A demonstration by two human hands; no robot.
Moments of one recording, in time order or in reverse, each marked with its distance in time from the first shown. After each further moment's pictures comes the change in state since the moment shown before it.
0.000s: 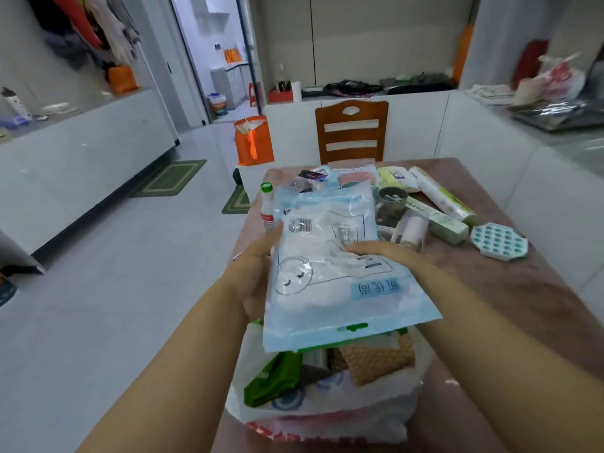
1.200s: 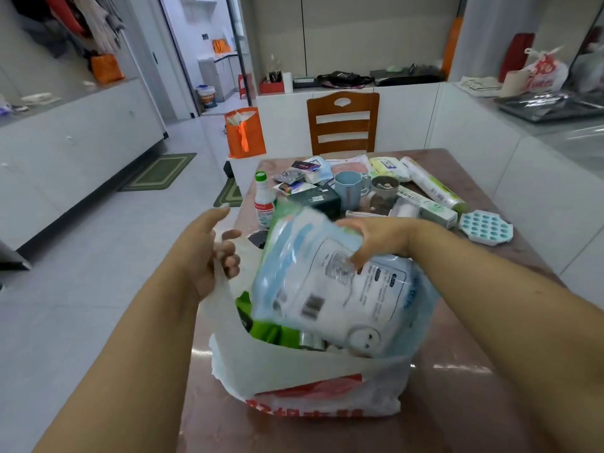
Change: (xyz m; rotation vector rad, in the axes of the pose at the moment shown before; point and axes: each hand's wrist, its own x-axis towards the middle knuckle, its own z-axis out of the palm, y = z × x) left_hand -0.045 0.031 -0.021 0.094 0.467 0.106; right_hand 0.020 -0.014 -0.016 -0.948 -0.279 -0.123
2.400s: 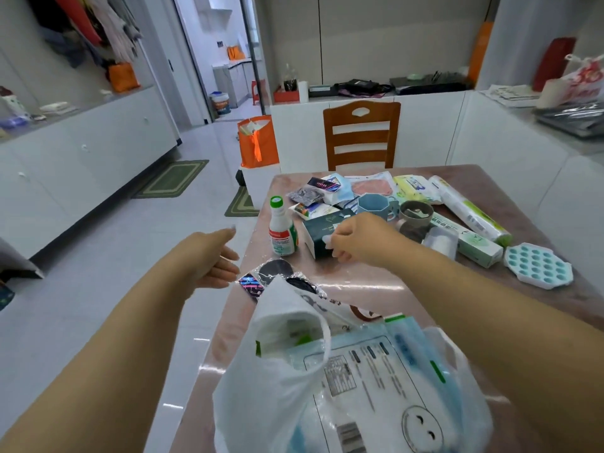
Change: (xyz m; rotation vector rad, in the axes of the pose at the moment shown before) left_hand 0.110 0.056 -0.030 0.583 0.184 0.024; right_hand 0.087 -0.054 -0.018 -0.154 0.488 0.105
